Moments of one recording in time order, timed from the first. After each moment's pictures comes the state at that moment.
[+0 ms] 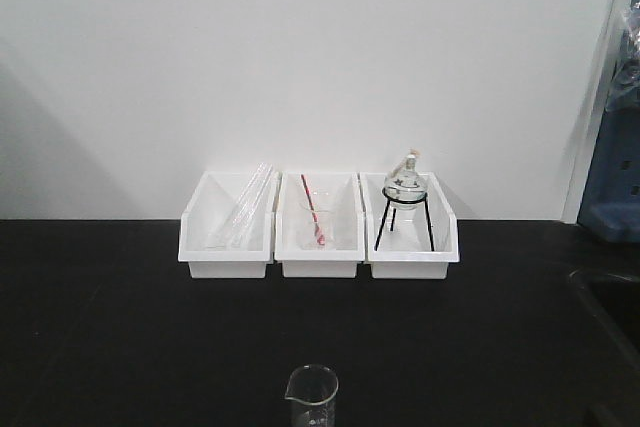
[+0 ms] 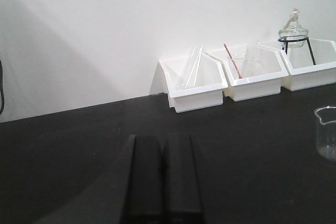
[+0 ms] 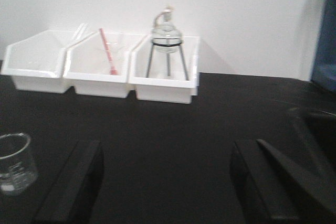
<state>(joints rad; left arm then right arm) -0.13 -0.01 0.03 0.05 0.01 0.09 0.04 0.83 -0.18 -0.32 -0.47 0.20</state>
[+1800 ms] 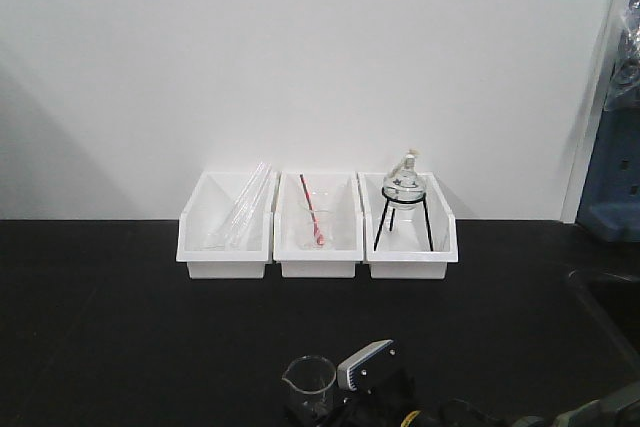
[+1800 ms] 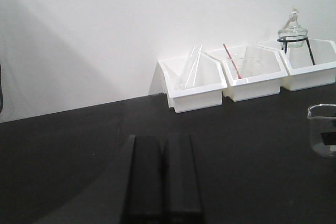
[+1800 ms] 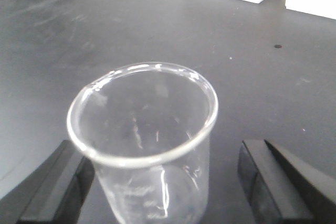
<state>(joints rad) -0.13 -0.01 0.03 0.05 0.01 0.09 0.41 2.20 -1.00 -0.46 -0.83 0.26</state>
